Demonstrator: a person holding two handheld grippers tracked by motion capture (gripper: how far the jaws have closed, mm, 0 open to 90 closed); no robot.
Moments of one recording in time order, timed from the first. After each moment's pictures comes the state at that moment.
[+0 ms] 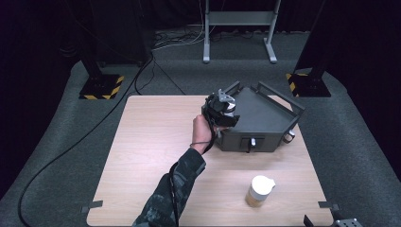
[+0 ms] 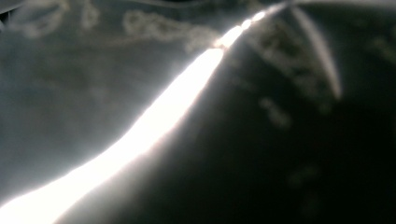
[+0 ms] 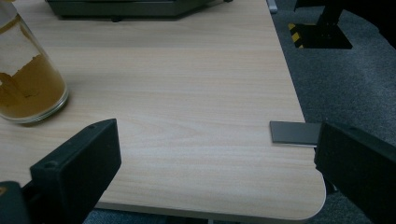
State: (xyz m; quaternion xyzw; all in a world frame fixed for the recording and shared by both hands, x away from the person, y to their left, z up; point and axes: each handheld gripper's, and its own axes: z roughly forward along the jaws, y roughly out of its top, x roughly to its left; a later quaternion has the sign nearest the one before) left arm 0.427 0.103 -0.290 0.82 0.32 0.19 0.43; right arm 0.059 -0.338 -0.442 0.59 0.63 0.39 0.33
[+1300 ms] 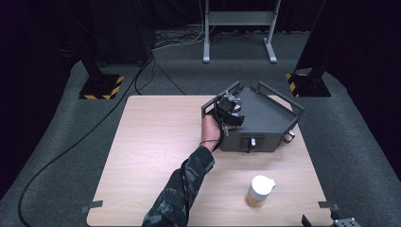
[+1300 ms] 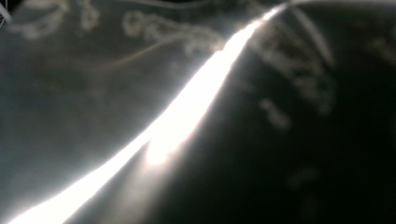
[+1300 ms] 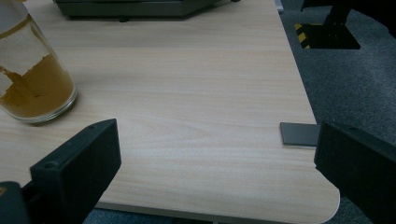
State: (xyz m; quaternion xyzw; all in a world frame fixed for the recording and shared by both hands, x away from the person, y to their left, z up) left arm 0.451 0.075 -0.309 0.82 0.35 0.18 0.41; right arm 0.061 -0.338 -0.444 0.58 0.63 0.40 0.32
